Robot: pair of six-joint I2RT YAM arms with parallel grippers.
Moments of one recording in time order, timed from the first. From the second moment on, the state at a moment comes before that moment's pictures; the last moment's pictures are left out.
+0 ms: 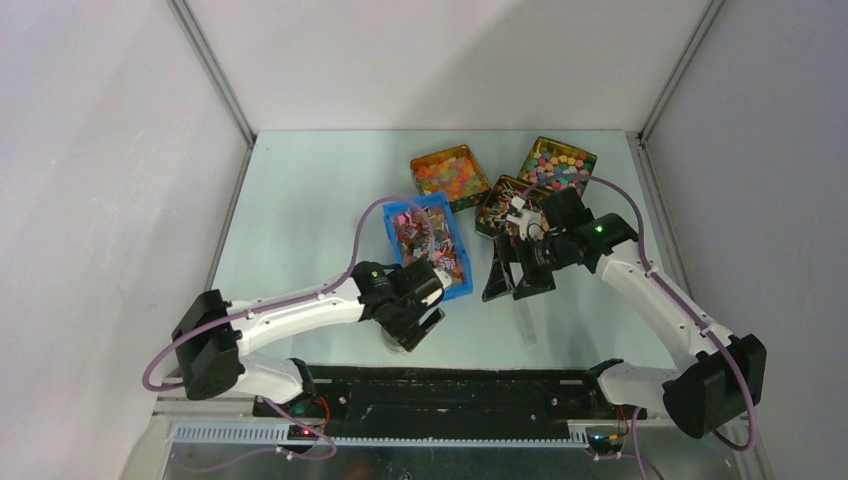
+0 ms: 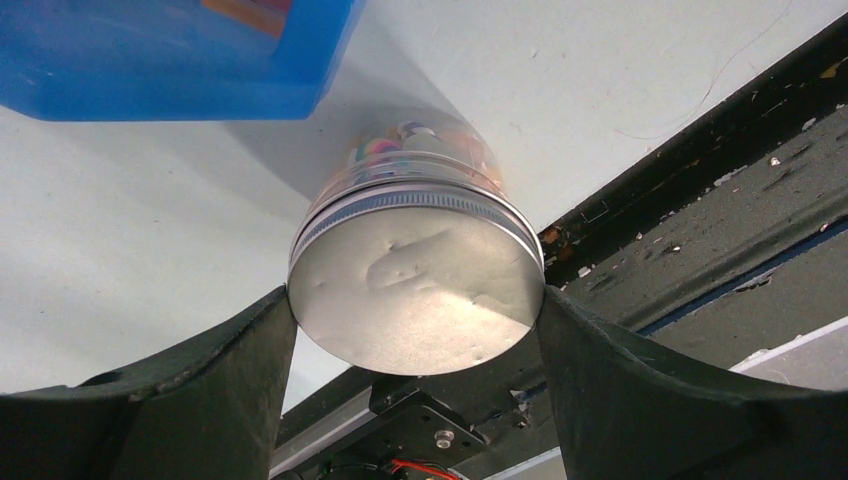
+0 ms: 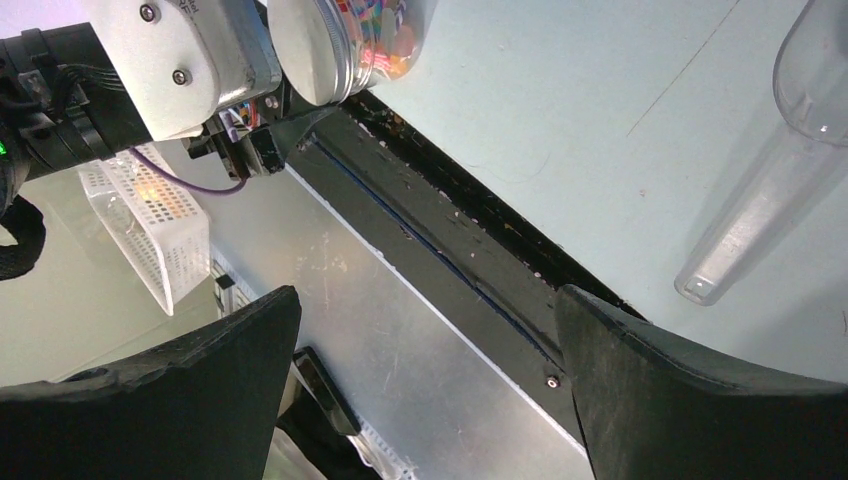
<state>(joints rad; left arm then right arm) -1.06 1.37 0.98 -0.89 -0.12 -0.24 0.44 1.23 1.09 -0.99 -0.65 0.31</state>
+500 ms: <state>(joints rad) -1.06 1.38 0.98 -0.92 -0.12 -0.24 0.46 1.24 1.09 -0.99 -0.65 0.31</state>
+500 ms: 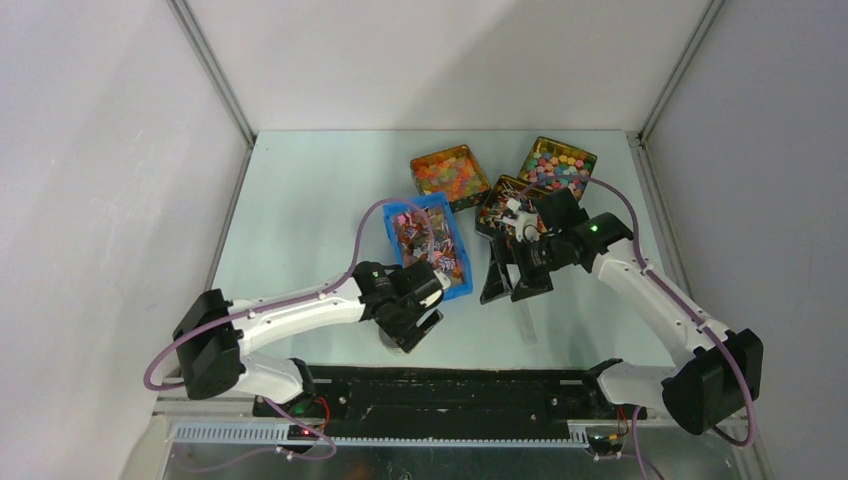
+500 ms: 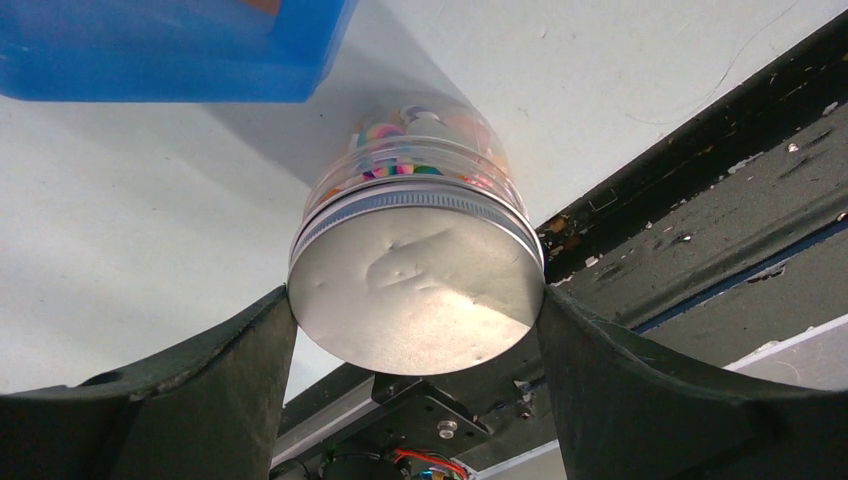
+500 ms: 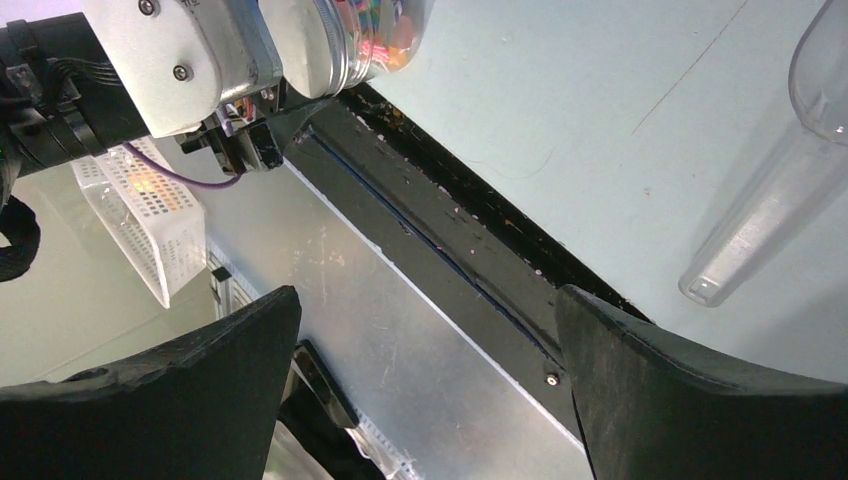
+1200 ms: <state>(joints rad) -1.06 1.40 0.97 -0.89 -0.11 -0.23 0.48 1.25 1.09 -0.99 -0.63 0.31</state>
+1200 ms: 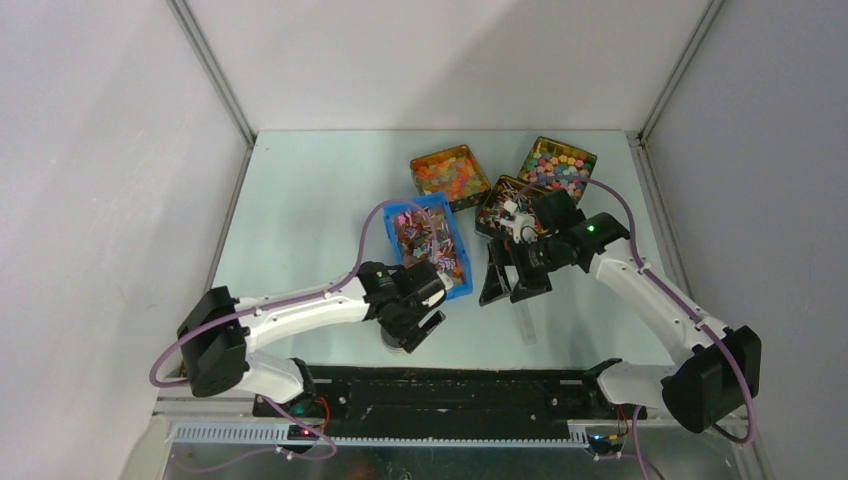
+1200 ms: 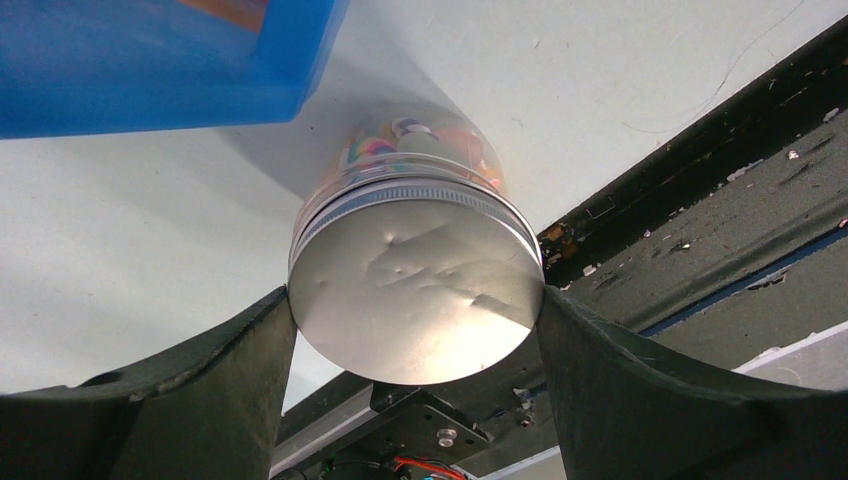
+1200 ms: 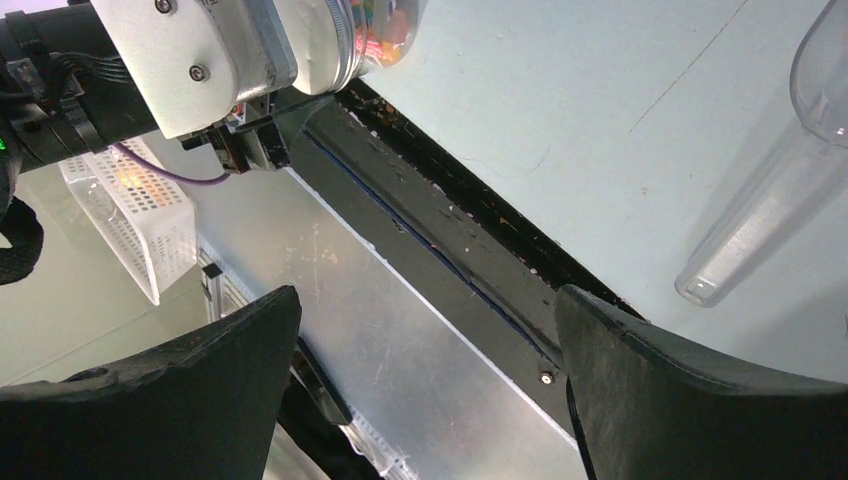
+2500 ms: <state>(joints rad) -1.06 1.29 0.93 -0.91 -0.13 -0.35 0.50 1.27 1.09 -0.99 -0.62 0.30</state>
